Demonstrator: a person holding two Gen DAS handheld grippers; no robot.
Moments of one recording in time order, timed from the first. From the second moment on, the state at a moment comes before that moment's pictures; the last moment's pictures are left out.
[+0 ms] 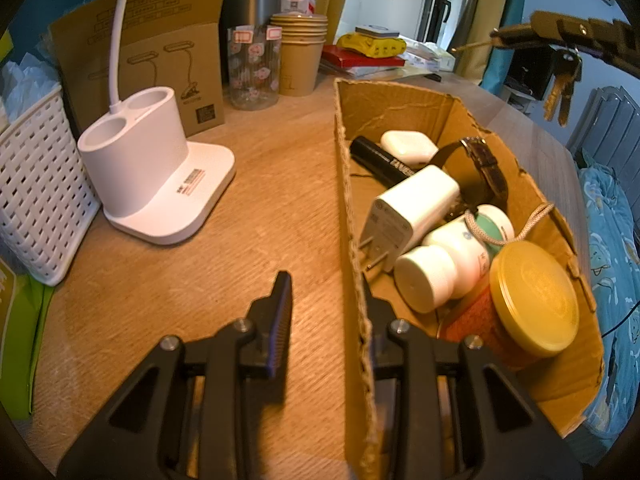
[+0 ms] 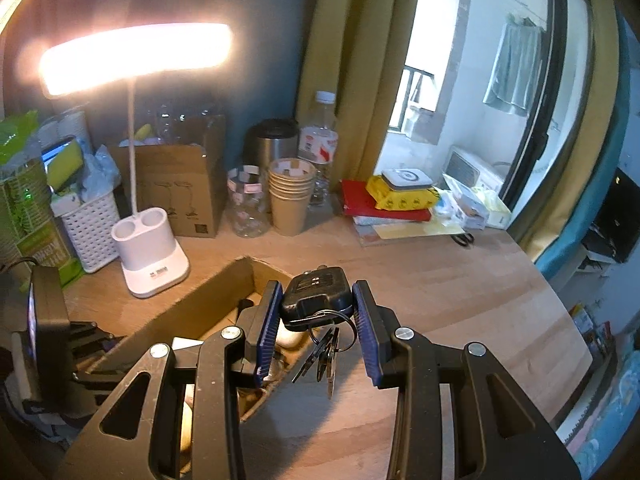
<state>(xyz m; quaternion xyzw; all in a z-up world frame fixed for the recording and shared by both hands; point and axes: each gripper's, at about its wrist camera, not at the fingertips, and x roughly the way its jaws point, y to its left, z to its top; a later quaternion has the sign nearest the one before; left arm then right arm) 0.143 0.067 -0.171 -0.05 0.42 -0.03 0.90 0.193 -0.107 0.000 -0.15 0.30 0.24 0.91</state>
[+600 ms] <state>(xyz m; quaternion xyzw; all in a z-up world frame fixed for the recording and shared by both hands) 0.143 0.067 -0.171 -0.05 0.42 -0.03 0.90 0.202 -0.050 -0.043 -0.17 0.34 0.28 0.88</state>
